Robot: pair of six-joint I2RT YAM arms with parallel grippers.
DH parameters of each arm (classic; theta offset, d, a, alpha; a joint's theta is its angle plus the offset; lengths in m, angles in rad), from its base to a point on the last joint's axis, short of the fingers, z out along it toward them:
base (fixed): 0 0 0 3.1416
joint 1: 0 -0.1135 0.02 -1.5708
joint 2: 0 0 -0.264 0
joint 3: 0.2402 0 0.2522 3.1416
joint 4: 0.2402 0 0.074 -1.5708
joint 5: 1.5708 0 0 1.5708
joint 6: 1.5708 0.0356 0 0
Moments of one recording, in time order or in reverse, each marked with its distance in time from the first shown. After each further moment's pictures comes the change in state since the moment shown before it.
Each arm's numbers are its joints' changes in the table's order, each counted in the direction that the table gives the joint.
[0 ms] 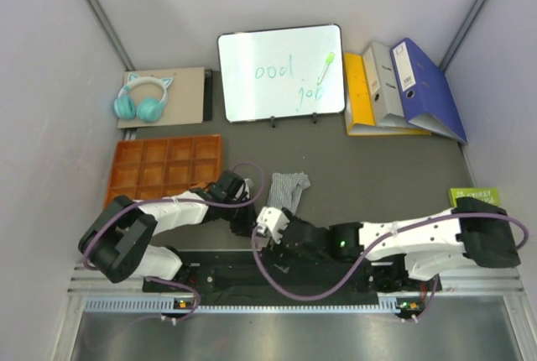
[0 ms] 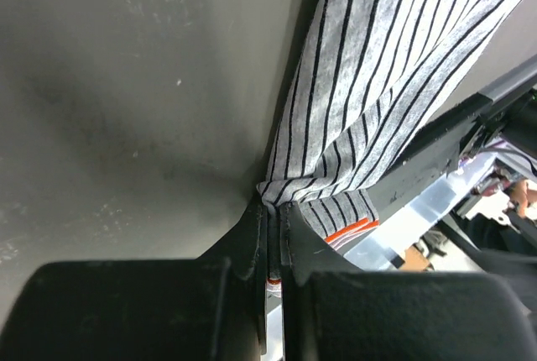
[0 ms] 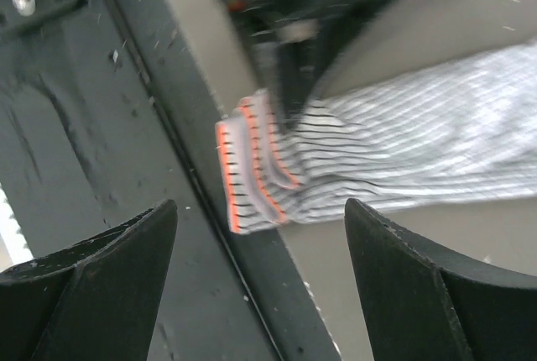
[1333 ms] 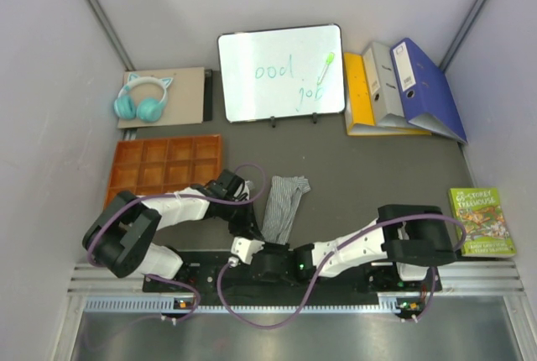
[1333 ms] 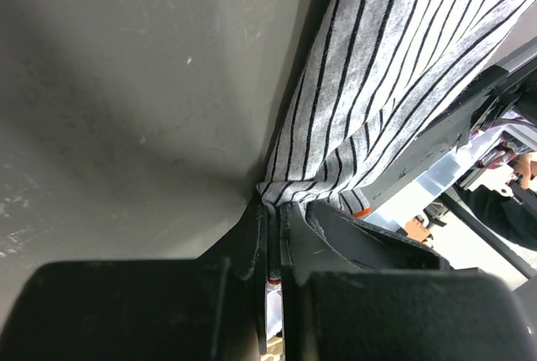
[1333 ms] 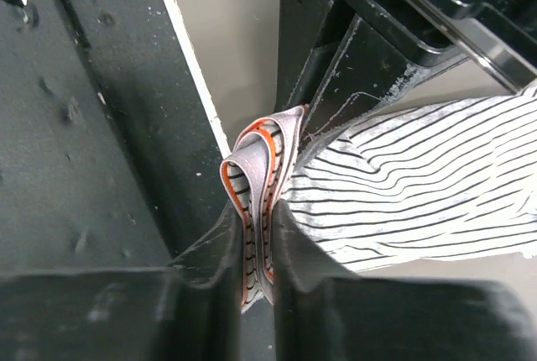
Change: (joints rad) left arm -0.037 -0.049 0.029 0.076 0.085 0.080; right arm -0.176 -0.467 0.157 -0.069 0.309 -0.187
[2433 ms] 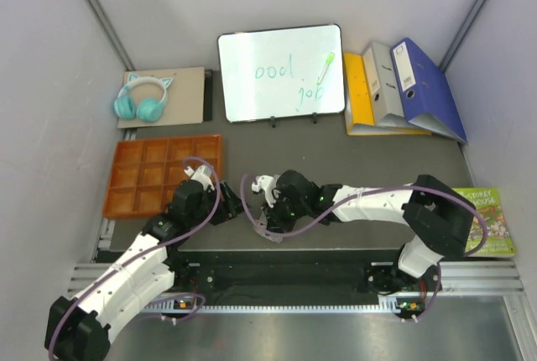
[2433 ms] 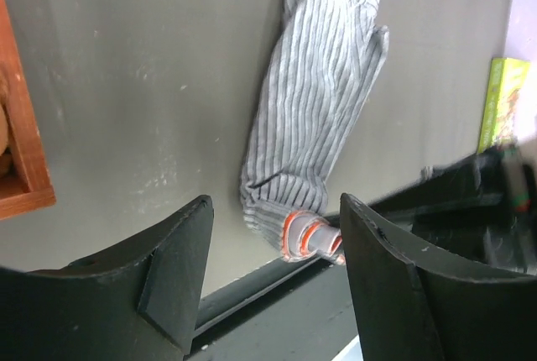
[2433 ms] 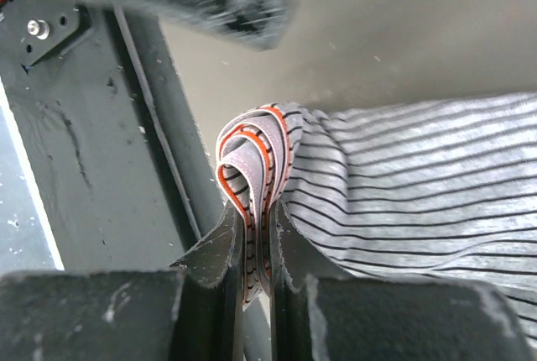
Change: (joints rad) left arm -0.122 0.759 -0.183 -0.008 -0.343 -0.082; right arm 0.544 0.138 -0.010 0.012 -0.934 0.140
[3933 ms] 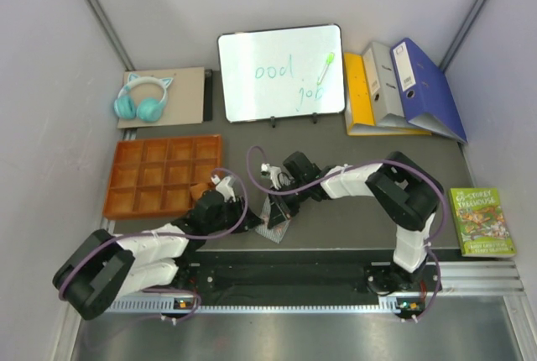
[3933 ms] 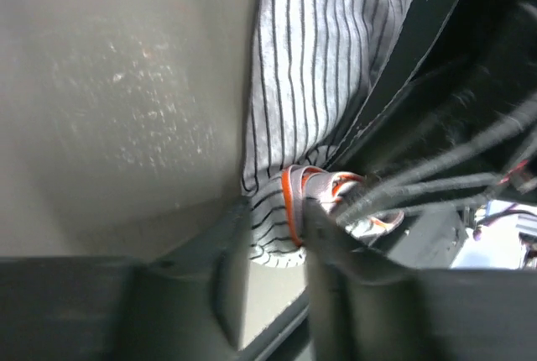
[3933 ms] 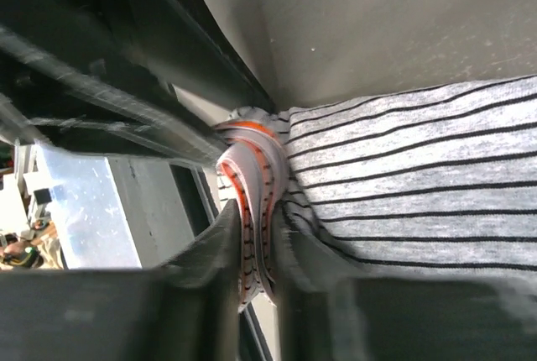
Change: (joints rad) left arm 0.161 -0.417 -0.208 -0.644 0.044 0.021; right arm 0.241 -0.274 0.095 -0.004 -0.422 0.132
